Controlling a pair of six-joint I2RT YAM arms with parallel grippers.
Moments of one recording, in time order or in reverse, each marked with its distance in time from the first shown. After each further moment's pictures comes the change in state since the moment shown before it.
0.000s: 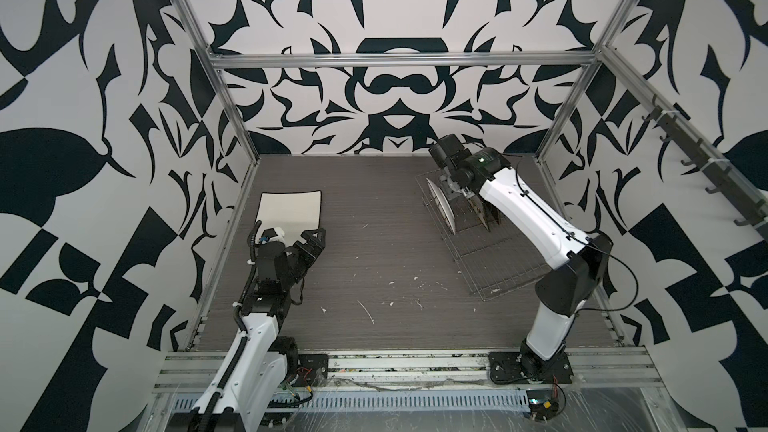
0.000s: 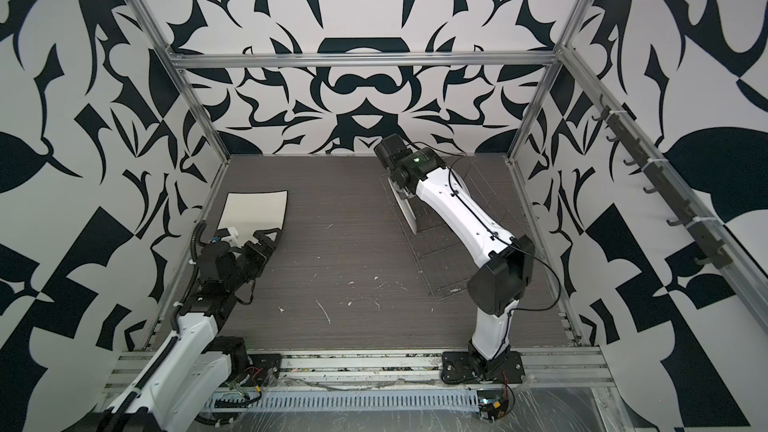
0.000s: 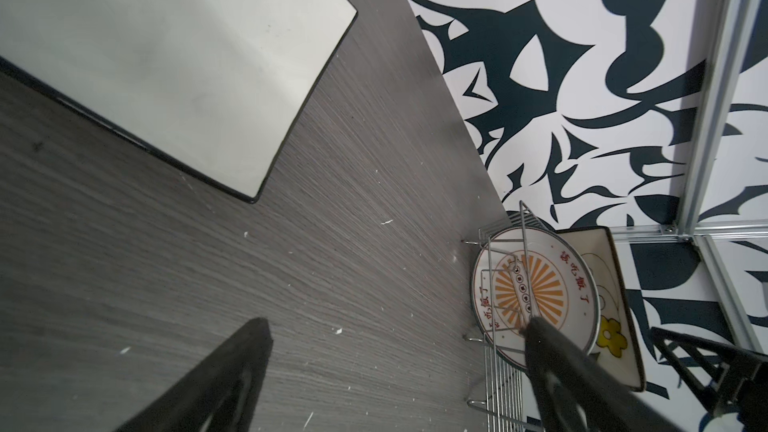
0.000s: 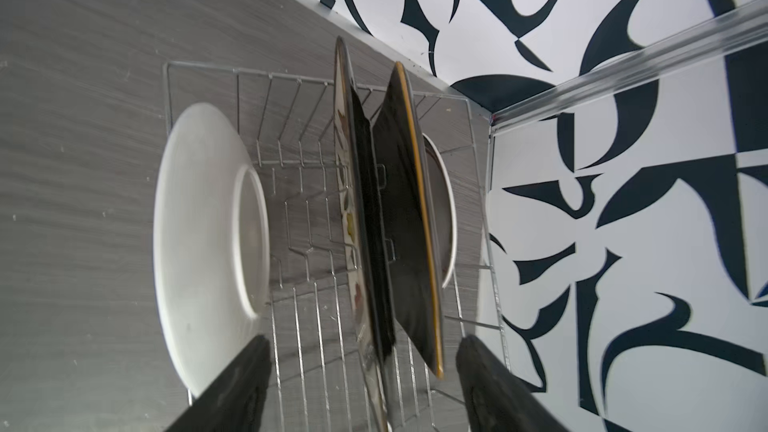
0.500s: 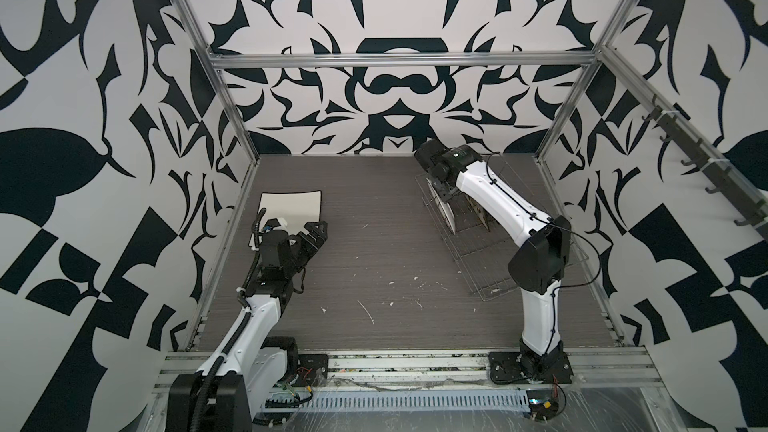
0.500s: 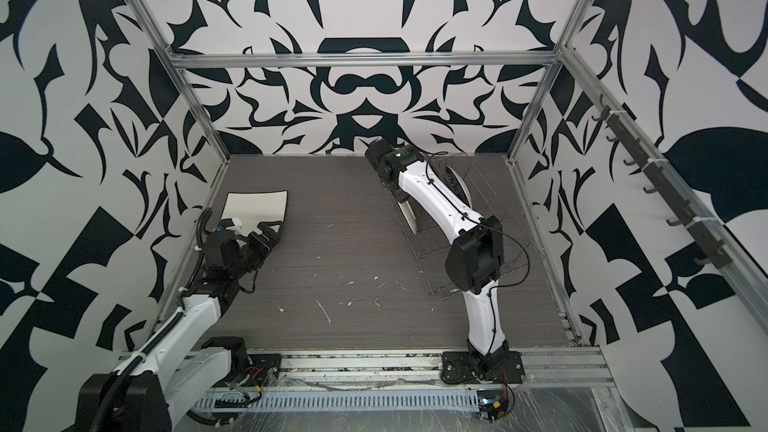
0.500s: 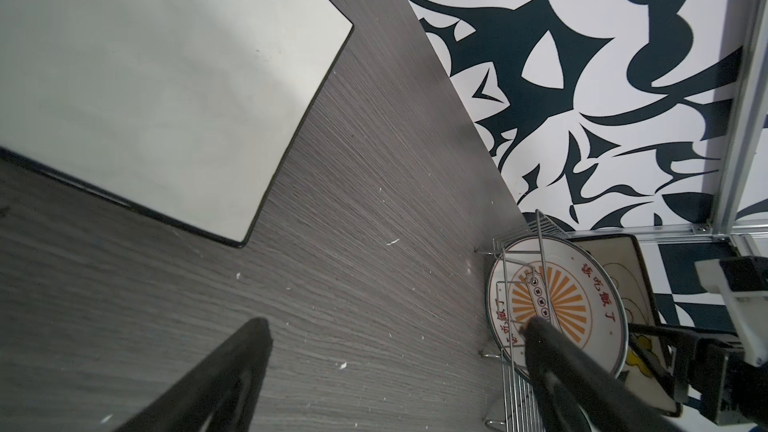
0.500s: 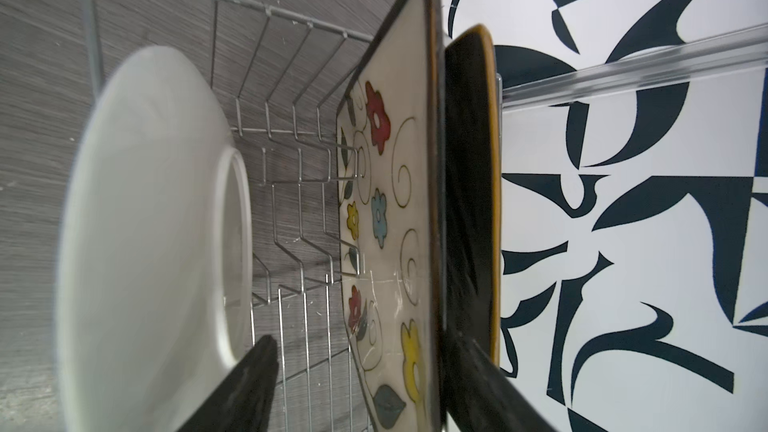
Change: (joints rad) left arm 0.000 0.159 0.076 0.073 -0.014 0.053; right arm -0.024 0.180 0.101 -0.101 0.039 -0.022
